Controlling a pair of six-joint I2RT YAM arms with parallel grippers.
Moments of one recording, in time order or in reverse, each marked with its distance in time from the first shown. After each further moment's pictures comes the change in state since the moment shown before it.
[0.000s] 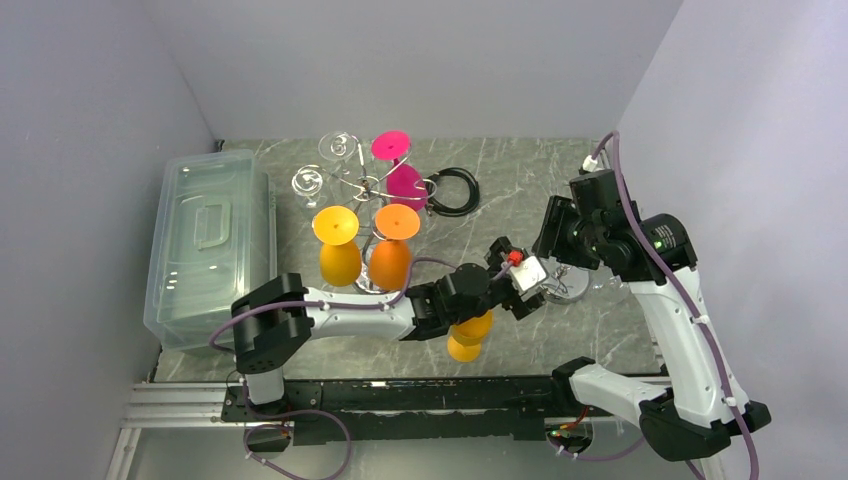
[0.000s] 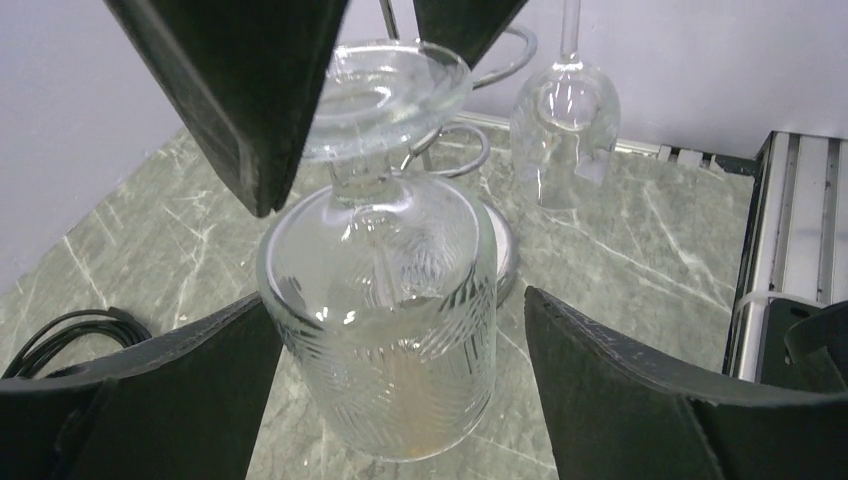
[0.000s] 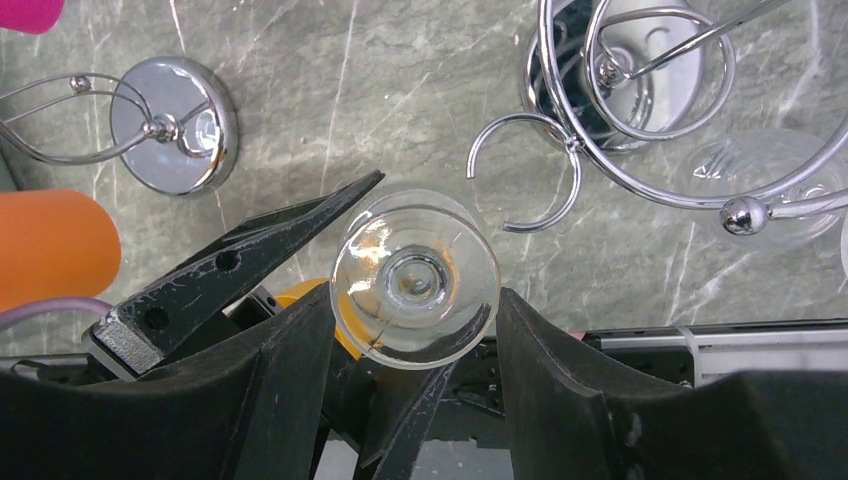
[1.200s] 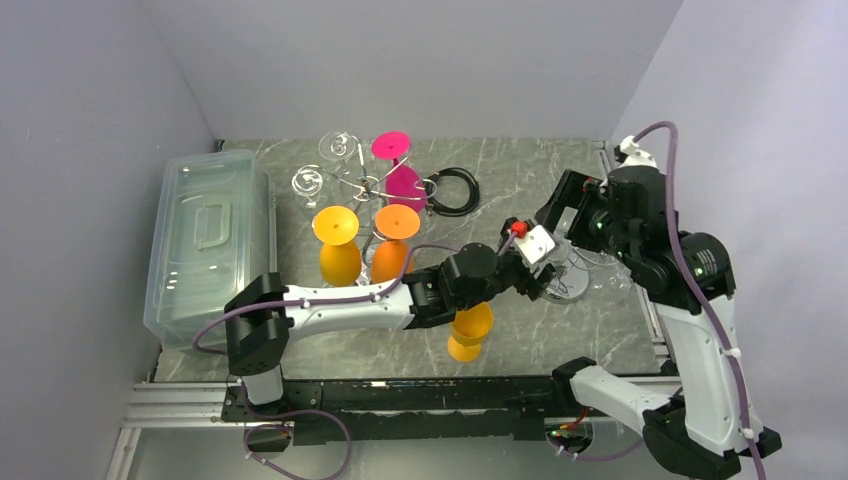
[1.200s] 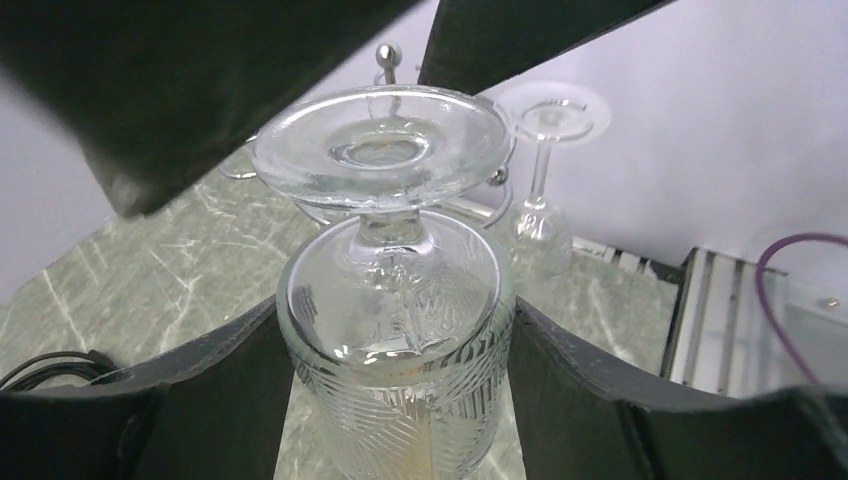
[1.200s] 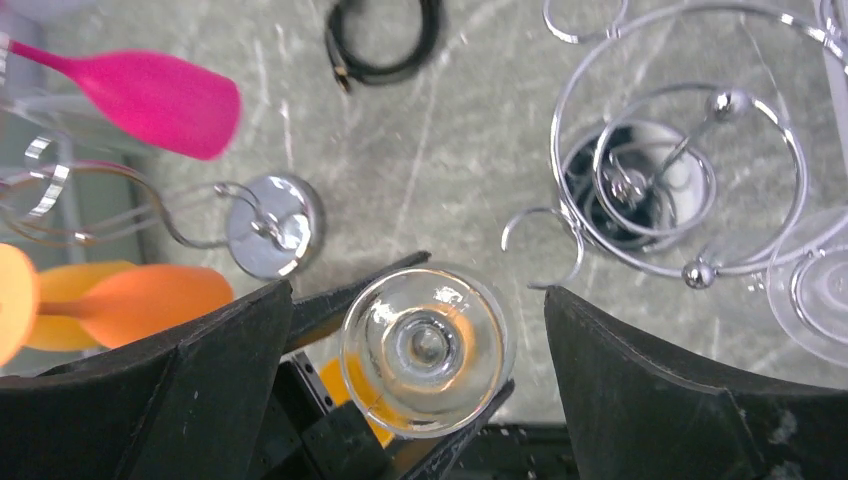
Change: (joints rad) left arm 0.007 -0.020 0.177 -0.122 -0.013 -0.107; right arm -0.006 -0.043 0.119 0.077 0.035 -0.003
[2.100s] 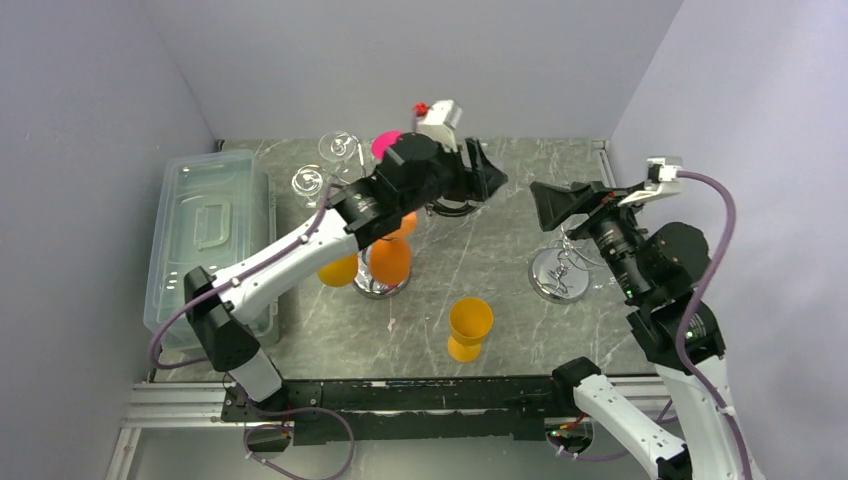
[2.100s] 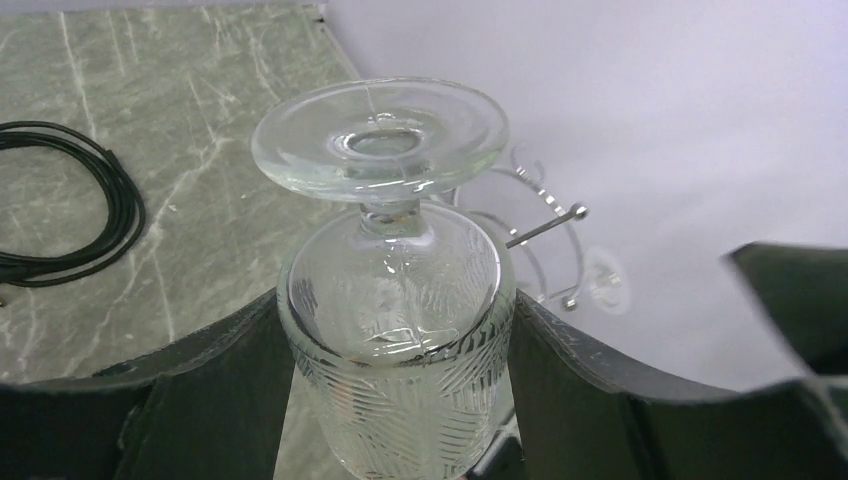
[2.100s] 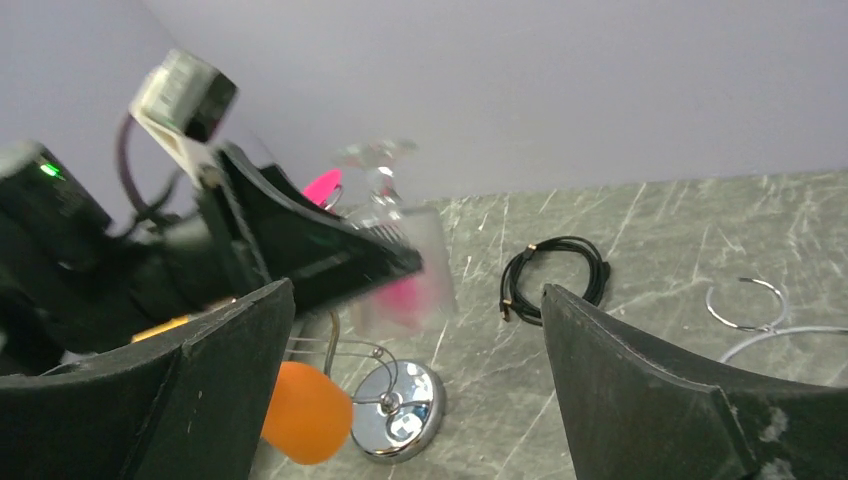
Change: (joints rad) left arm 0.350 -0.115 0.337 -0.653 0.167 -0.647; right arm 0.005 -0.343 -0.414 0.834 -0.137 -0.130
